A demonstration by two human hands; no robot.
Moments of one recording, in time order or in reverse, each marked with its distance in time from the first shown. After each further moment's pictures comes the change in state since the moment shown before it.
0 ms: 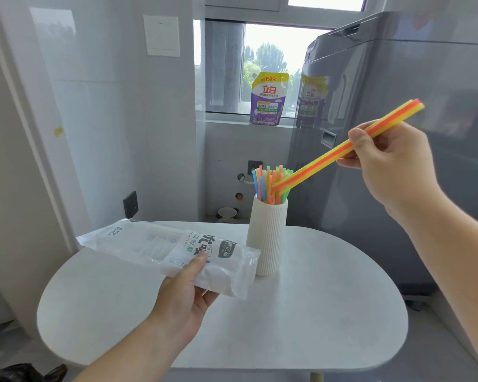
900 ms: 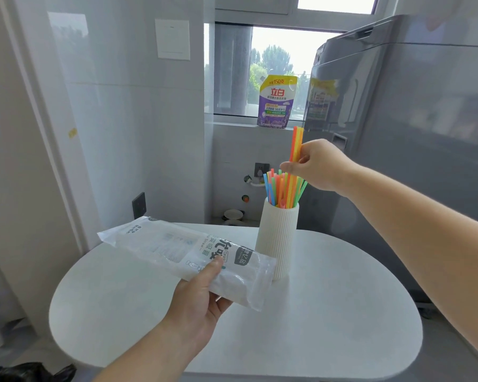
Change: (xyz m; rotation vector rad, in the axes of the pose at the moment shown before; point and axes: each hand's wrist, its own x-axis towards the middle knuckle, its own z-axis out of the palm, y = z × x) left_hand -0.004 0.000 0.003 0.043 -0.030 -0.042; right_hand 0.041 0.009 0.095 -0.468 -0.534 0.051
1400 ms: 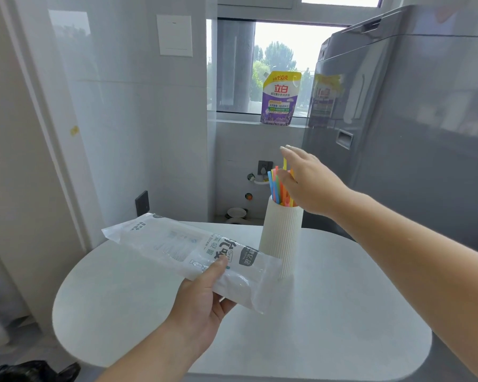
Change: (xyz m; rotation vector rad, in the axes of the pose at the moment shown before) left_hand 0.002 -0.001 -0.002 0.013 0.011 -0.001; right_hand -0.007 0.016 0.044 -0.214 0.033 -0.255
